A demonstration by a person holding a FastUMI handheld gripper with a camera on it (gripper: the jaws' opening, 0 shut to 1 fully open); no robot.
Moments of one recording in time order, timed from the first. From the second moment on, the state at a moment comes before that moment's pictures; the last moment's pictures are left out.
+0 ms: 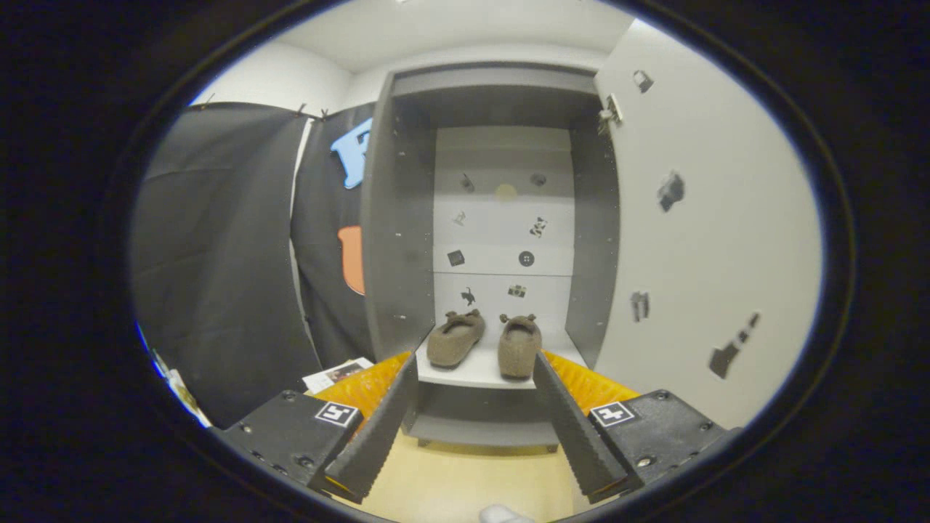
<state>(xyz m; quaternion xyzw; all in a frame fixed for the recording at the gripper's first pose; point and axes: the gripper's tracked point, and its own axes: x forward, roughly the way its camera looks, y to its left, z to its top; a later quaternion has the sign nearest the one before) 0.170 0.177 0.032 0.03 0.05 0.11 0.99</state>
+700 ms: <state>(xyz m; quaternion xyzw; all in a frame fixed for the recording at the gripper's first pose) -0.011 -0.026 0.002 0.05 0.05 0.04 1.00</state>
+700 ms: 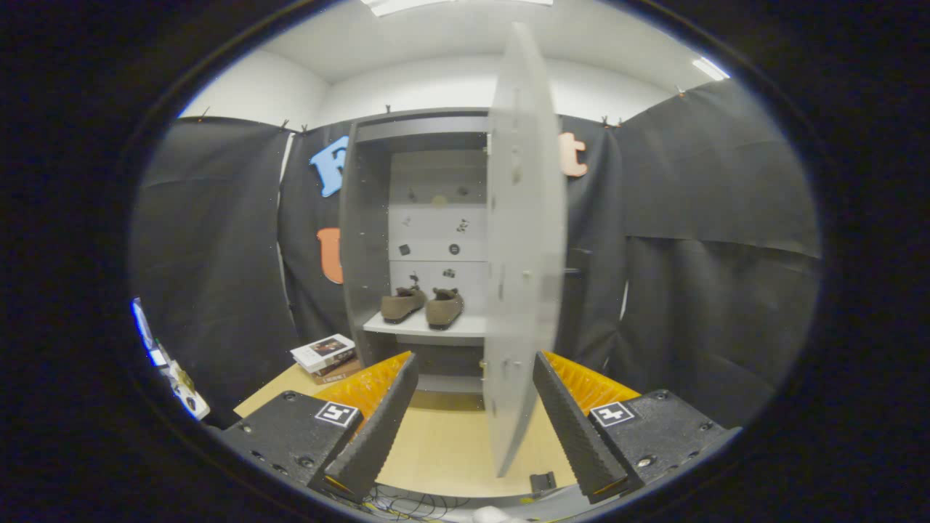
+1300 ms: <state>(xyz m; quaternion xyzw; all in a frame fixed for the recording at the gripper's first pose) 0.049 -0.158 -0.001 0.09 0.03 0.09 0.99</state>
